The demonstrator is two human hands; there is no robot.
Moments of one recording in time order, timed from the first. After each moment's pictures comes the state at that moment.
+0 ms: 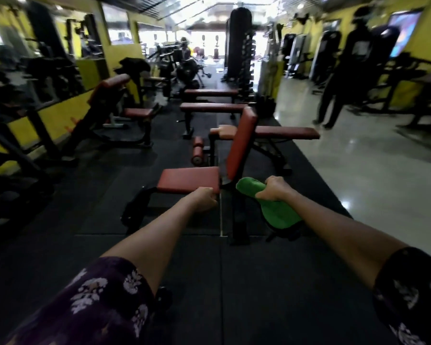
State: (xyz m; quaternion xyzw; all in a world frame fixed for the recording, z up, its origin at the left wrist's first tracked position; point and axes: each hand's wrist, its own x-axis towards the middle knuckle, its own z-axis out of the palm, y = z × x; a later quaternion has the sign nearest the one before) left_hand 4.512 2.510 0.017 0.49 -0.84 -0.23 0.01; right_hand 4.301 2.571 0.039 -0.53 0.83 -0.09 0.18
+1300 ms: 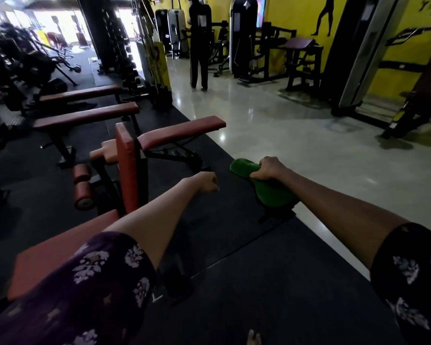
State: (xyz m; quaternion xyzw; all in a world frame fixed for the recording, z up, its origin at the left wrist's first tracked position) left_hand 3.997 2.241 0.010 0.24 -0.95 -0.19 -0.11; right_hand 3.854 2.390 0.028 -0.32 0.92 -0.13 0.16
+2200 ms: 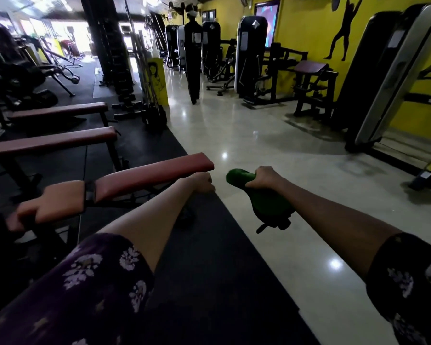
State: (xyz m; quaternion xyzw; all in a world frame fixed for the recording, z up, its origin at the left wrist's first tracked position) left_hand 3.478 1.998 0.044 0.27 -0.94 -0.18 -0.09; right_hand 3.338 2.140 0.048 -0.36 0.91 -0.12 0.15
